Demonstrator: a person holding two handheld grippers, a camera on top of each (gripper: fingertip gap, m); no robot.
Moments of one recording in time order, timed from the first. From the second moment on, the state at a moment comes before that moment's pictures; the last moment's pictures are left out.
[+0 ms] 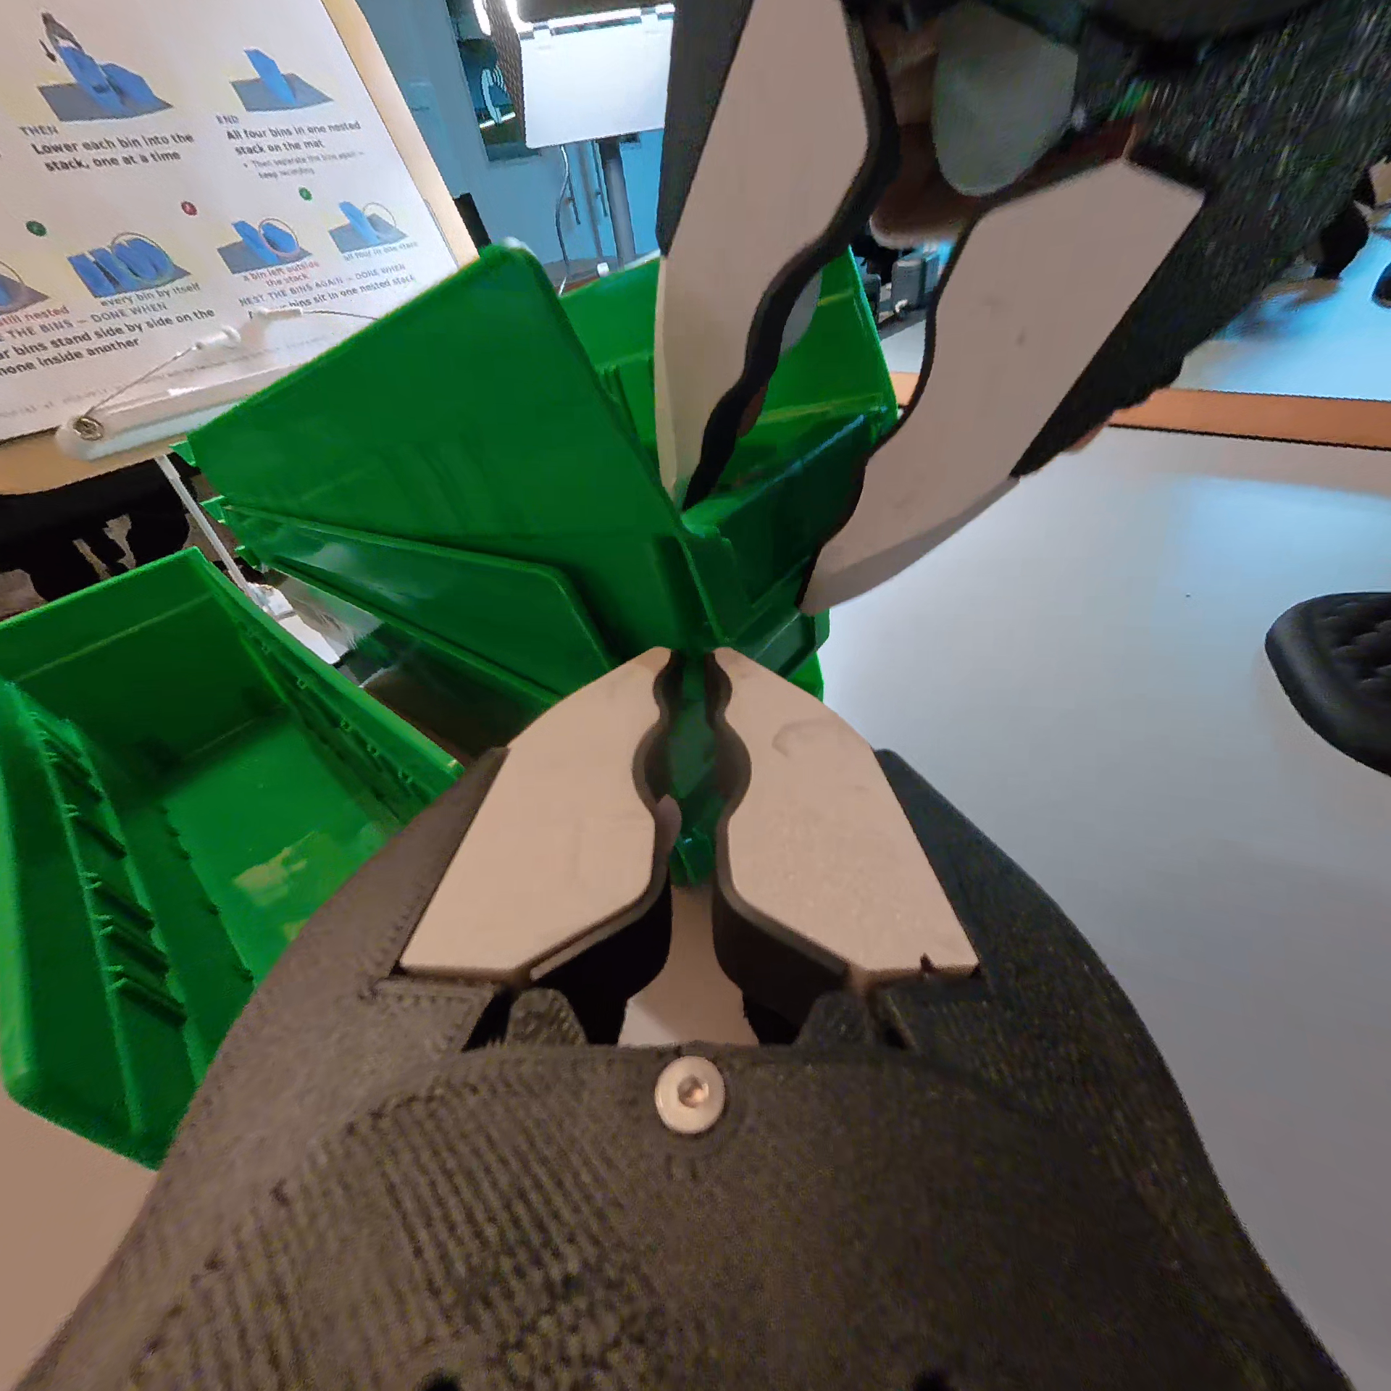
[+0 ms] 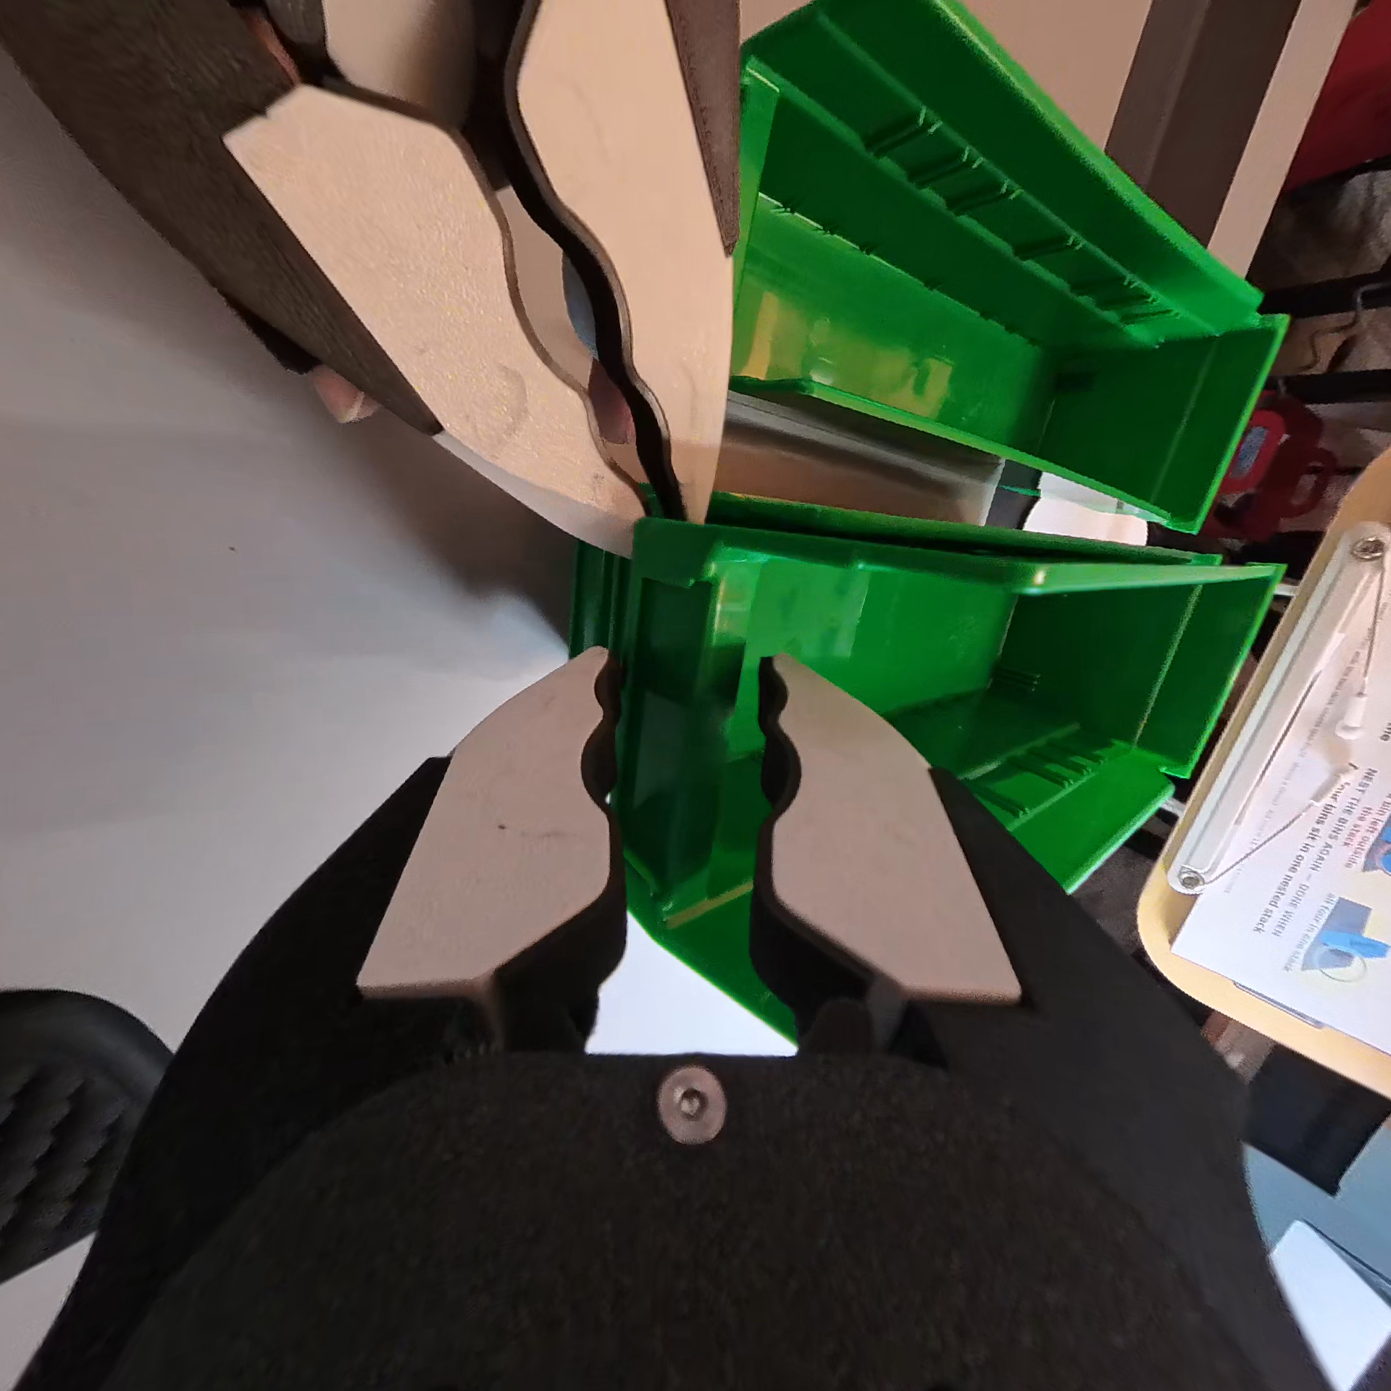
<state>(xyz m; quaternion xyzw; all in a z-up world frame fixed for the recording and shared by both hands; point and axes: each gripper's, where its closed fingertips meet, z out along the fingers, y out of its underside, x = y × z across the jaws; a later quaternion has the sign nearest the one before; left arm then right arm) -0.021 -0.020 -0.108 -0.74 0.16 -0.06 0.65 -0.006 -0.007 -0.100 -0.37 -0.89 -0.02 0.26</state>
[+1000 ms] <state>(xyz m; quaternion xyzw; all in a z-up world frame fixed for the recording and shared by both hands) -0.067 -0.061 -0.126 -0.76 0.14 -0.04 0.64 0.008 0.008 -0.065 -0.45 -0.86 0.03 0.25</state>
